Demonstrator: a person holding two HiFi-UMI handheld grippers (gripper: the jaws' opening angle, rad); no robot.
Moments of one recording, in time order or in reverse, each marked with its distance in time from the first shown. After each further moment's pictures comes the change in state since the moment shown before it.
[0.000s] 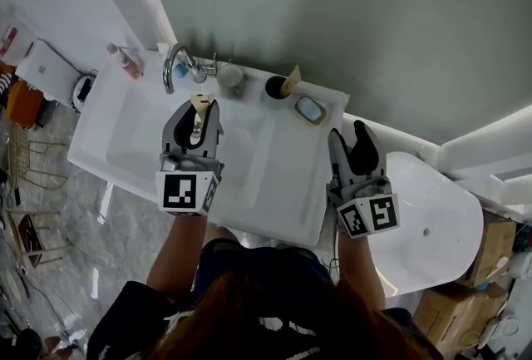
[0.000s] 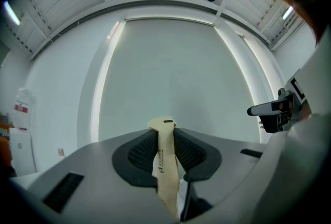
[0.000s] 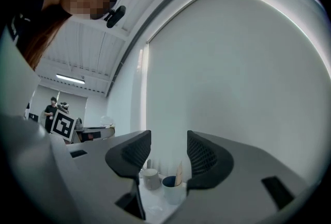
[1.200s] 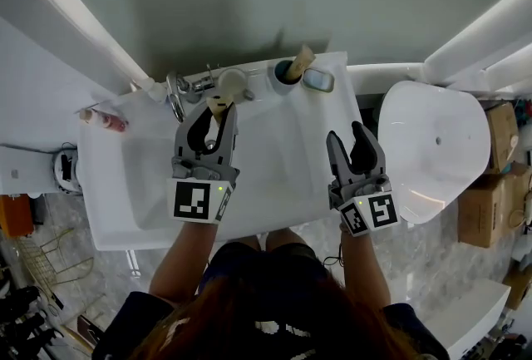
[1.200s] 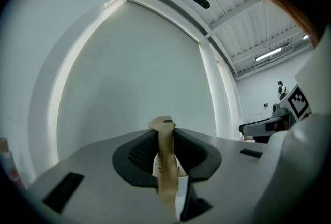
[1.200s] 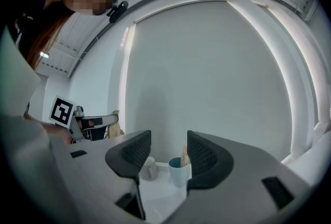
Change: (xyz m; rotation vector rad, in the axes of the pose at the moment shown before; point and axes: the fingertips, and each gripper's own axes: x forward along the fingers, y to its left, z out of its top) left arm 0.047 0.085 -0.037 -0.133 -0.013 -0.527; right arm 0.049 0.117 -0.069 -0.040 0.085 -0.447
